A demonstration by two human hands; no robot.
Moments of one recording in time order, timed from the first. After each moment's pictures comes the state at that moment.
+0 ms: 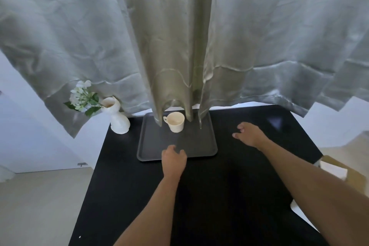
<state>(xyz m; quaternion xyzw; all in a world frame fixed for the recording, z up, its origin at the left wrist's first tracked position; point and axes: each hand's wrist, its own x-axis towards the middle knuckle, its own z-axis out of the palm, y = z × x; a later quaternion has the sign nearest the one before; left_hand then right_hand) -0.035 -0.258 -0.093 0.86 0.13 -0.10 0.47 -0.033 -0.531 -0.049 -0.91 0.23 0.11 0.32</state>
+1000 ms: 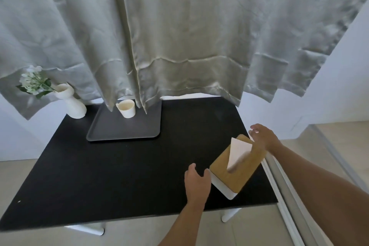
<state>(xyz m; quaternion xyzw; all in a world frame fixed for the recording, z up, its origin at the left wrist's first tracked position) -0.278 -0.539 -0.101 0.82 0.17 -0.18 0.52 -0.223 -0.789 -0.052 -0.92 0.27 0.04 0.29</state>
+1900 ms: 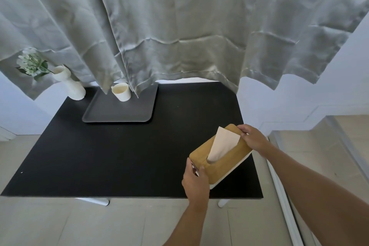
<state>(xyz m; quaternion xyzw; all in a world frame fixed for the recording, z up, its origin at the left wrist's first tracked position) -0.318 -0.630 -0.130 0.80 0.25 -0.09 0.53 -0.227 -0.842 -0.110 -0.90 0.17 0.14 0.39</state>
